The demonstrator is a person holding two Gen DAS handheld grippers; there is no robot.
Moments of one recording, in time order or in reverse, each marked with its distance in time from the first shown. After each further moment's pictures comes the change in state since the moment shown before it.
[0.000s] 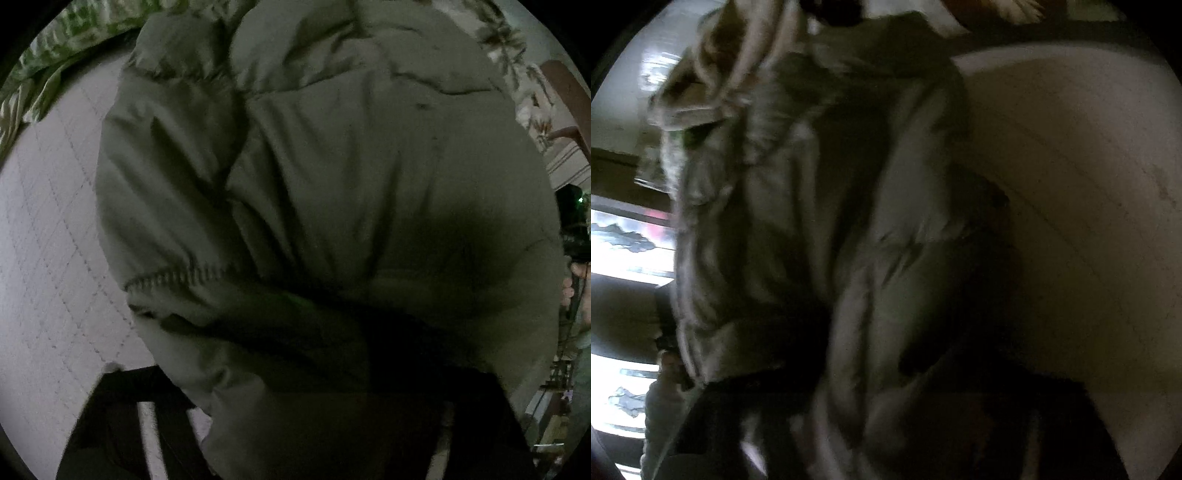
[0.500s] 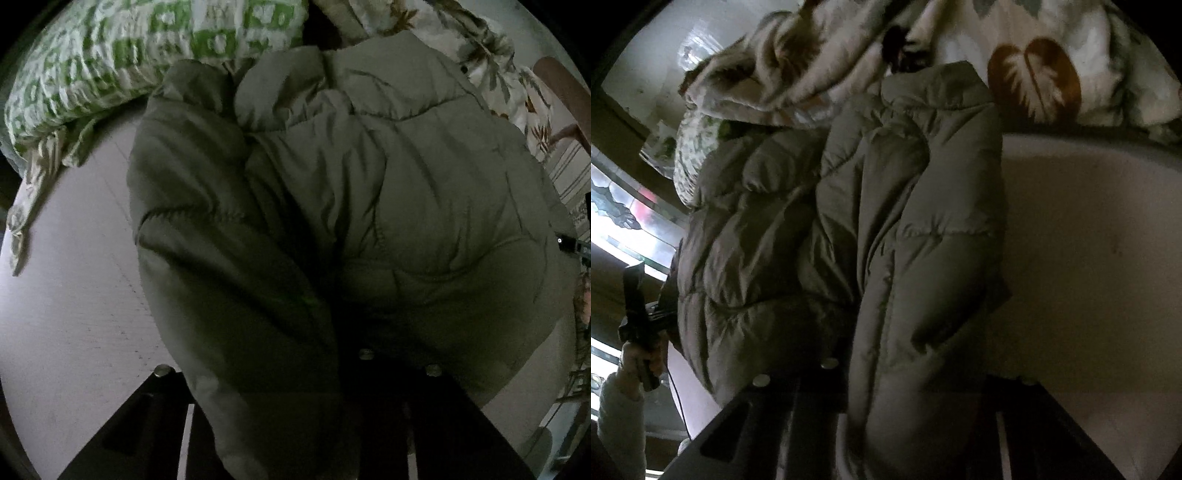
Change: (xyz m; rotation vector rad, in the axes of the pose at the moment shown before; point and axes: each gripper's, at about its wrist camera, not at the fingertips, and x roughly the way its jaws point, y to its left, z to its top) left arm -0.052 -0.023 -0.004 0.029 -0.139 0.128; right arm -0.056 0.070 -0.033 -0.123 -0.185 -0.133
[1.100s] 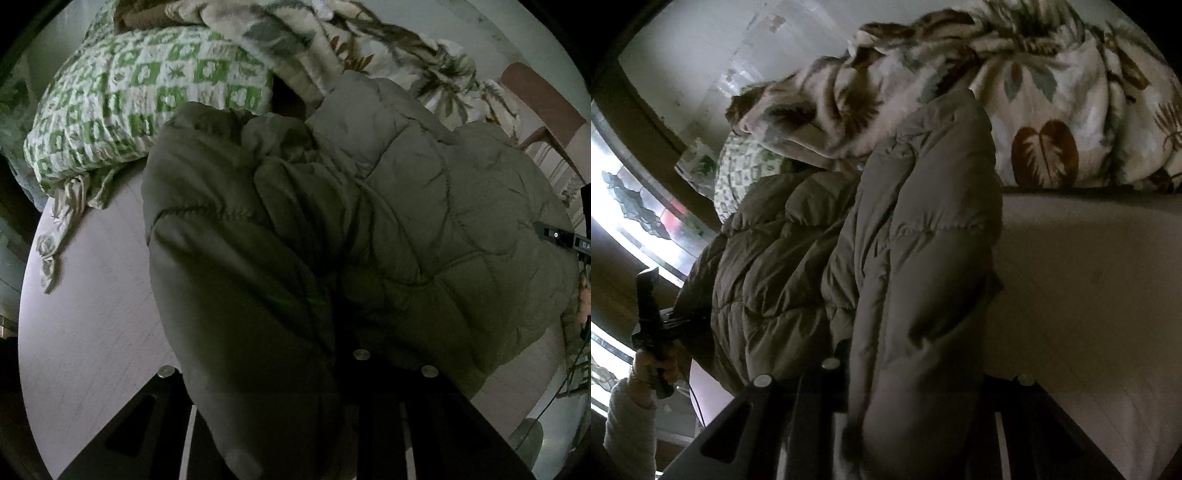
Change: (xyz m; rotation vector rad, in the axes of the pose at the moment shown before) left arm -0.095 -0.028 -0.013 0.049 -0.122 -0.016; right arm -0.098 0.042 -0.008 -0.044 -0.129 0.049
